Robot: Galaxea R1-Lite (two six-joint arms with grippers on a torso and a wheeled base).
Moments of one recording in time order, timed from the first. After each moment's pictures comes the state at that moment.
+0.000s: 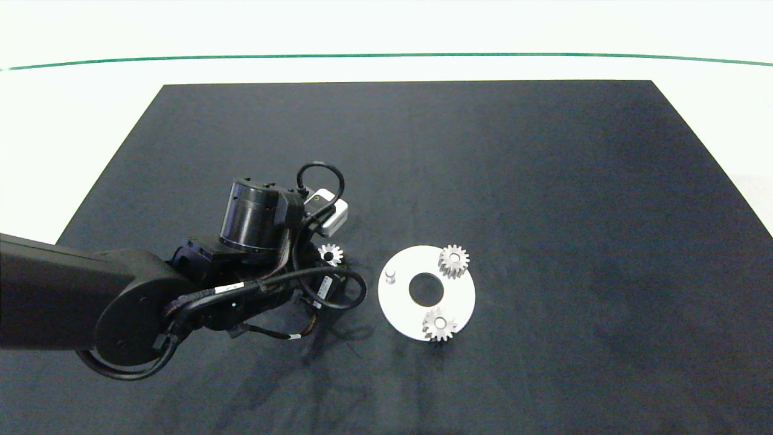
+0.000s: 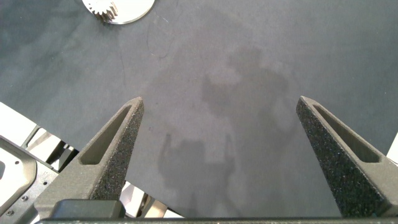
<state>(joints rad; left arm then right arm) -0.58 1.74 -0.94 -0.29 0.23 0.27 0.53 0.65 -0.92 0.60 -0.16 -0.26</state>
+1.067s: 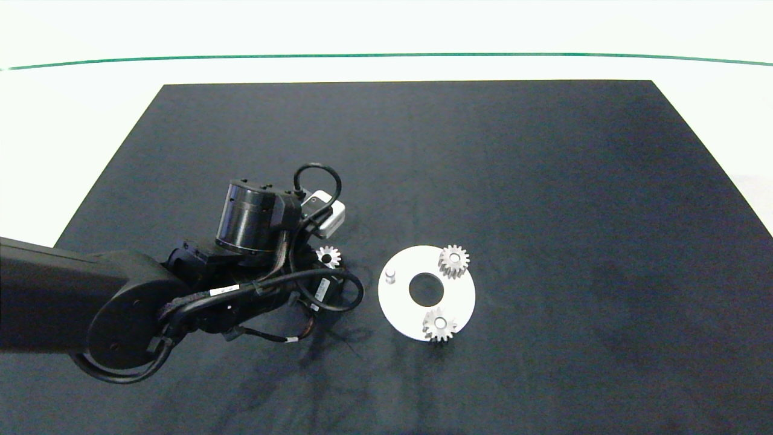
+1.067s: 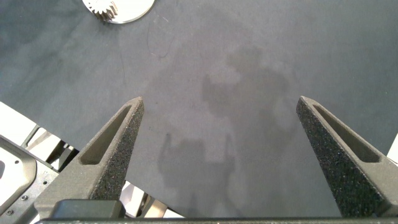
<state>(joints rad) -0.58 1.73 -0.93 -0.28 0.23 0.26 0.53 0.65 -0.92 0.60 -0.16 -0.26</state>
